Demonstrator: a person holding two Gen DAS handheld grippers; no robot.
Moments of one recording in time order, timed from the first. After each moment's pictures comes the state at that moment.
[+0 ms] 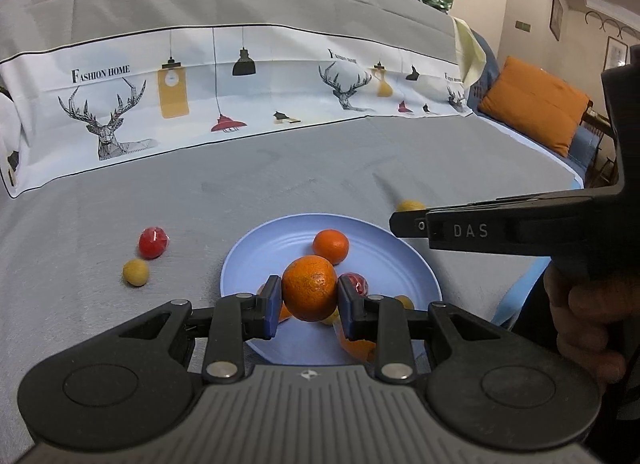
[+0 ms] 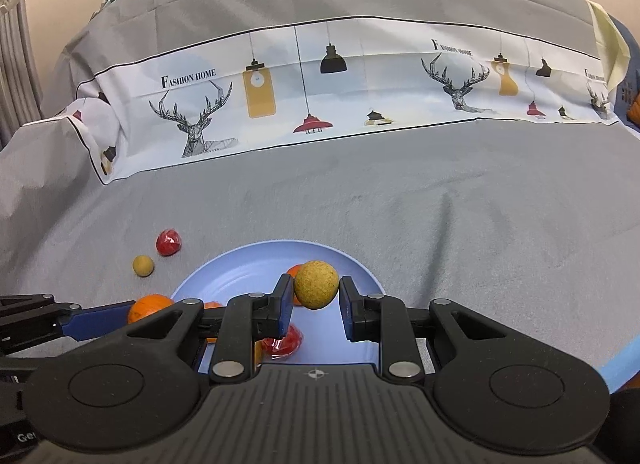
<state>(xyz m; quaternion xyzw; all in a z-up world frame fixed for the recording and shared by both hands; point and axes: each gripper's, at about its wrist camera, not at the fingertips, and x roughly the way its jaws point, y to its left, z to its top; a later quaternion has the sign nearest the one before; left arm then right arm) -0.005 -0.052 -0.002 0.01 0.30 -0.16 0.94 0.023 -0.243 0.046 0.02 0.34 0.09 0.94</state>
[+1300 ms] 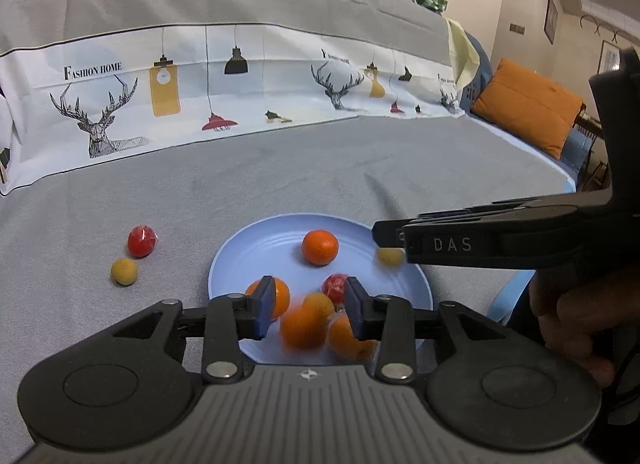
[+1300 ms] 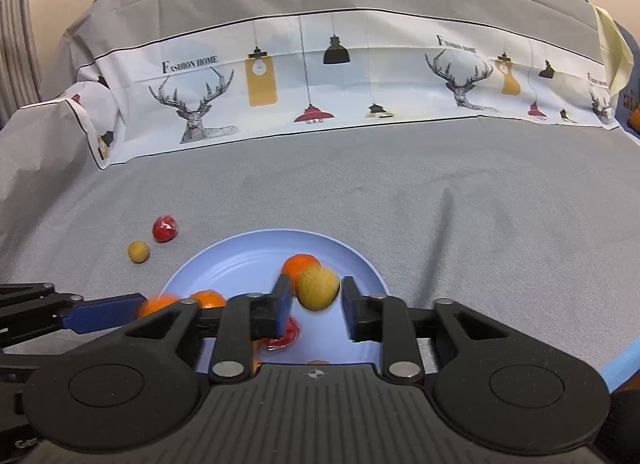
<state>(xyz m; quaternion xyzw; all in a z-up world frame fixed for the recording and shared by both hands) -0.005 -0.053 -0.002 0.00 0.30 -0.17 0.94 0.025 -0.239 0.043 0.01 0.34 0.08 0.94</state>
